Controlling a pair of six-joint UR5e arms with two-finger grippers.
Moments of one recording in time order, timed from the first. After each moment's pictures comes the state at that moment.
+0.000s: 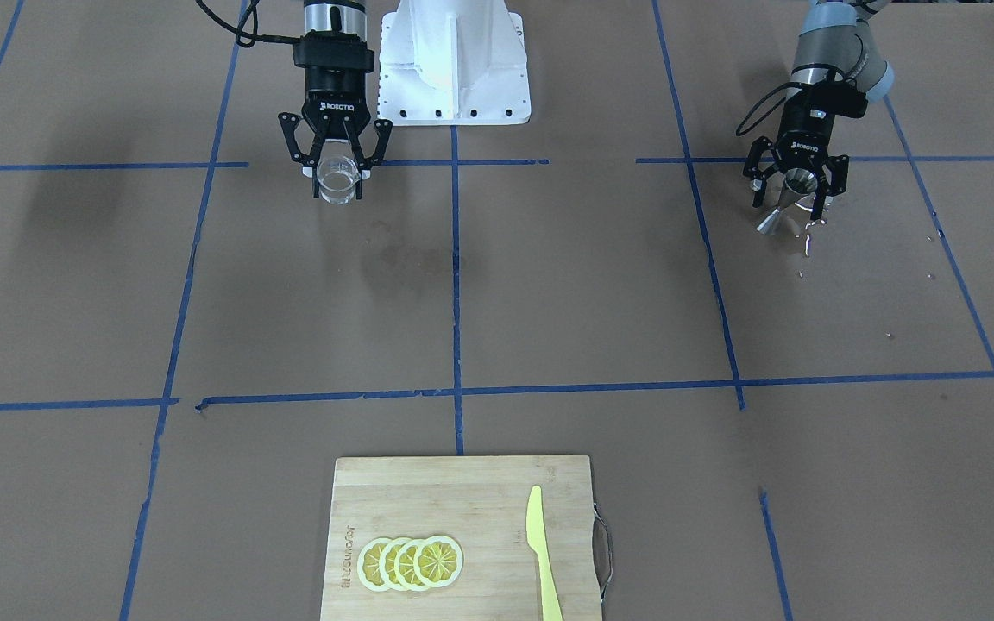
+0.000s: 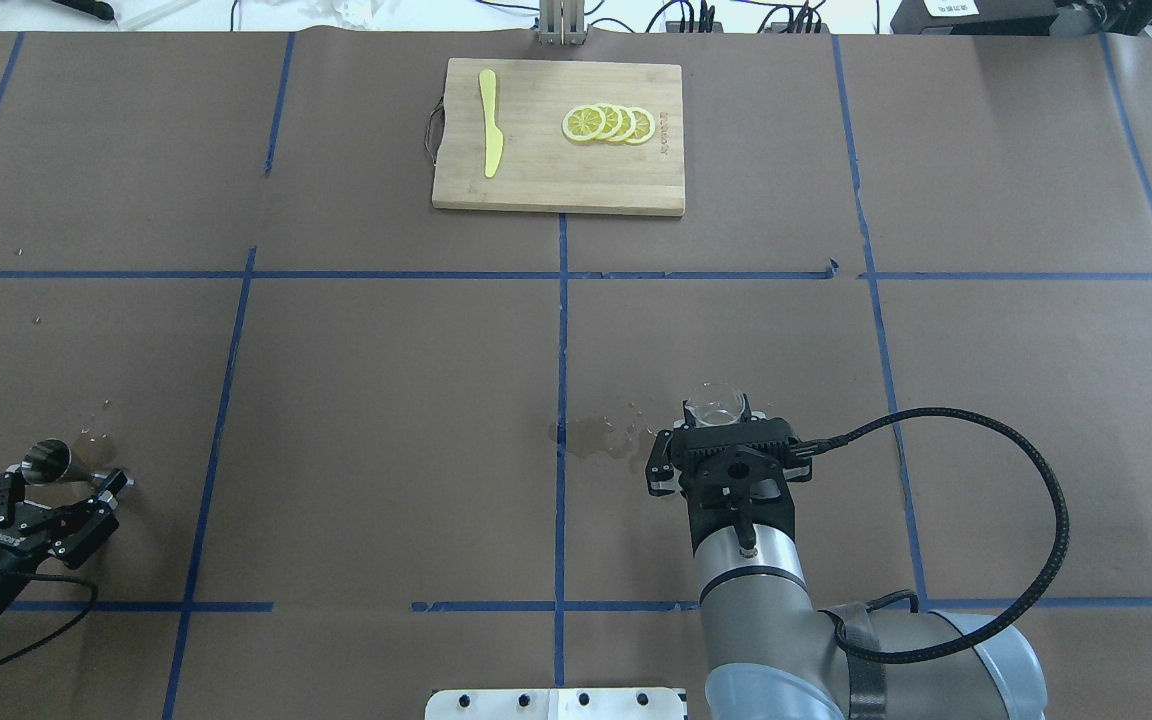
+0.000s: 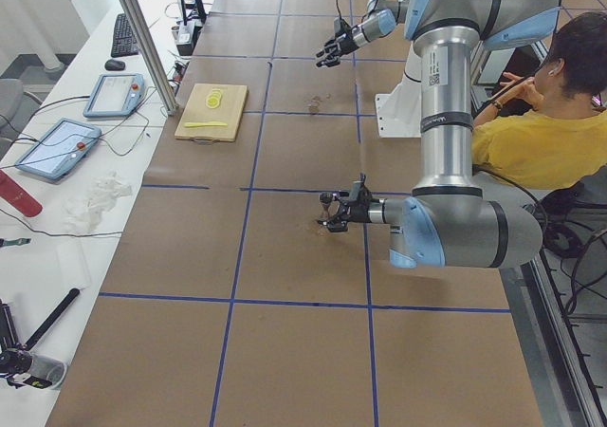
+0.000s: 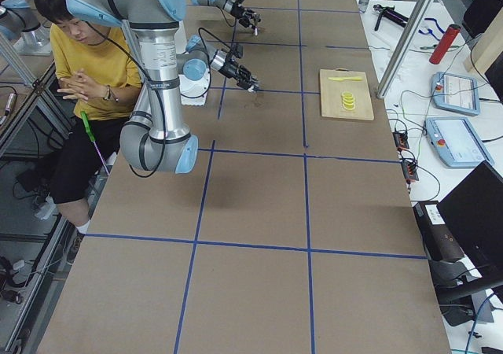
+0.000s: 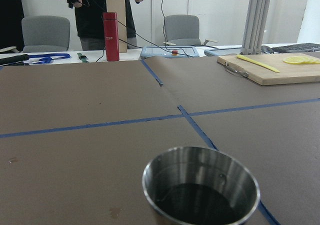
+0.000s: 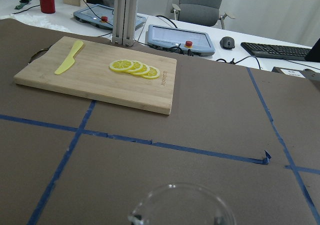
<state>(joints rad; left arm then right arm) 0.04 -1.30 -1.48 -3.30 -0.45 -0.97 0.06 -1.24 2.08 -1.69 0.66 1.41</state>
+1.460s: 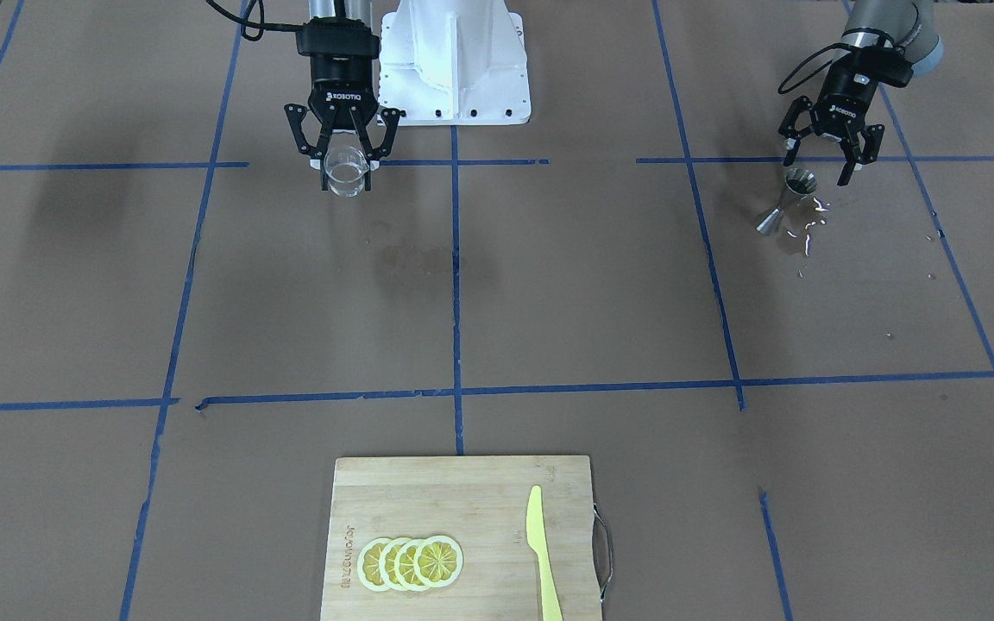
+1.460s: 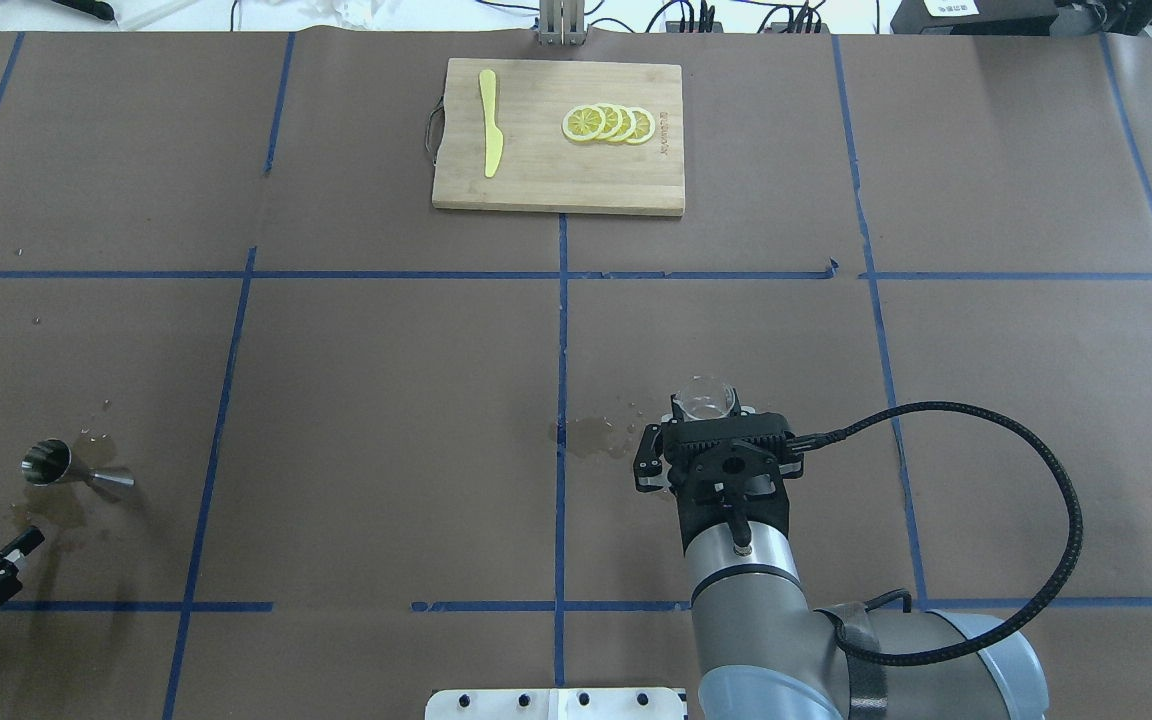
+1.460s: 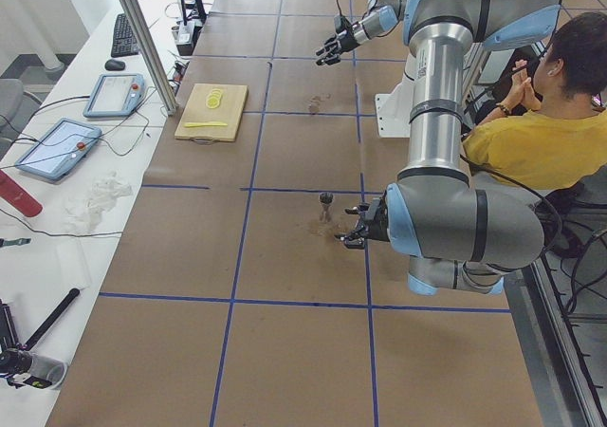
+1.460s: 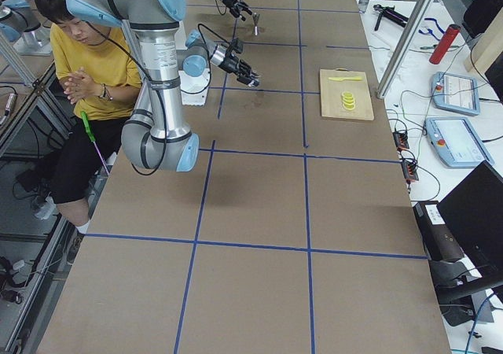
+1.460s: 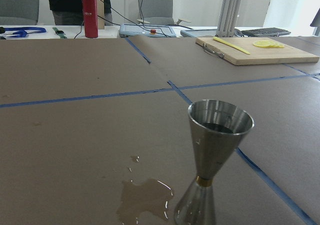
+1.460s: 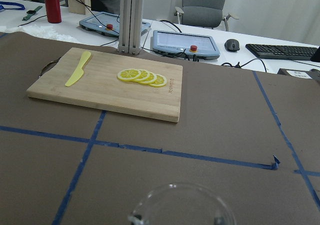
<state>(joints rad) 0.27 -1.13 -1.45 -3.55 -0.34 -0.97 0.06 -1.21 2.09 -1.69 0.66 1.41</state>
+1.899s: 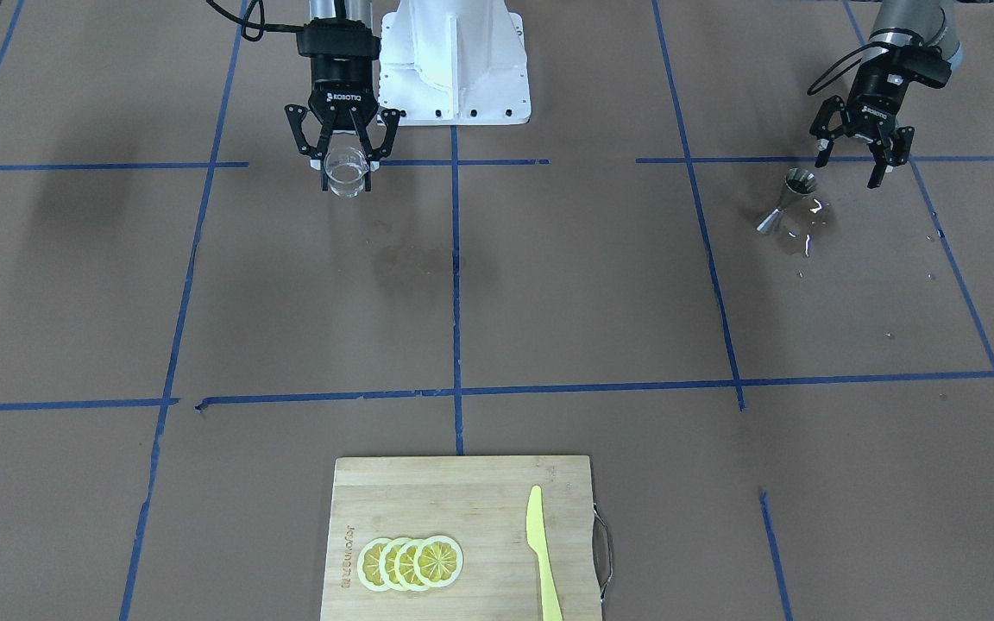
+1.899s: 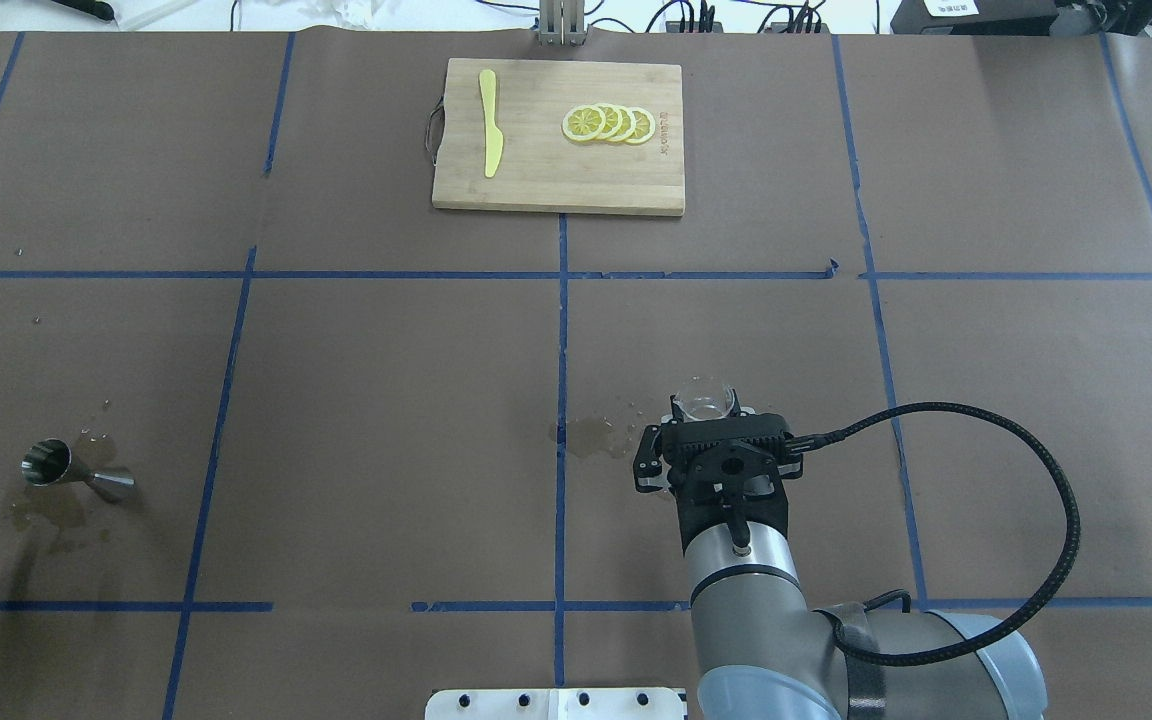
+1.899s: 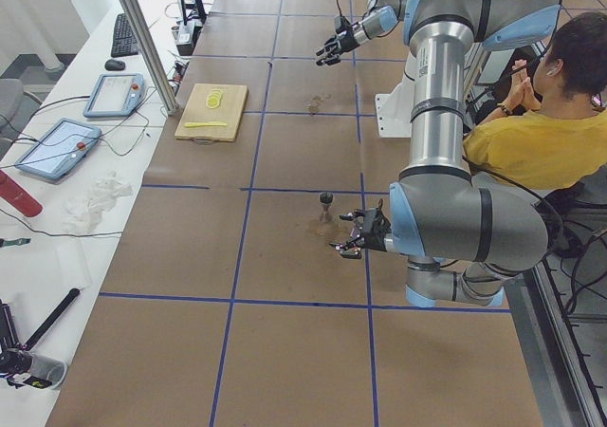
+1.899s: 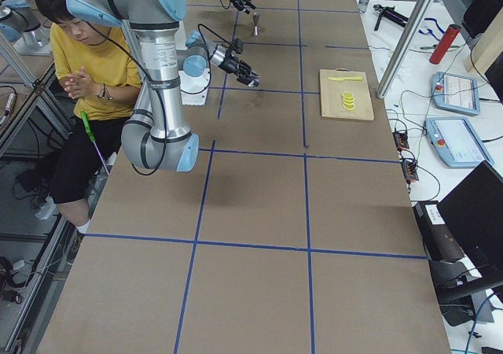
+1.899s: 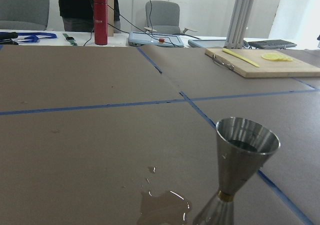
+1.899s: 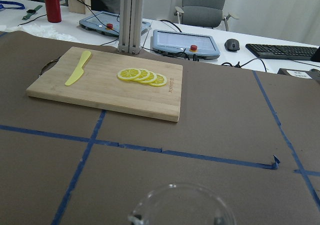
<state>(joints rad) 0.22 -1.11 -1.39 -3.69 -0.35 -0.98 0.06 -1.21 2.09 -1.69 0.66 1.41</state>
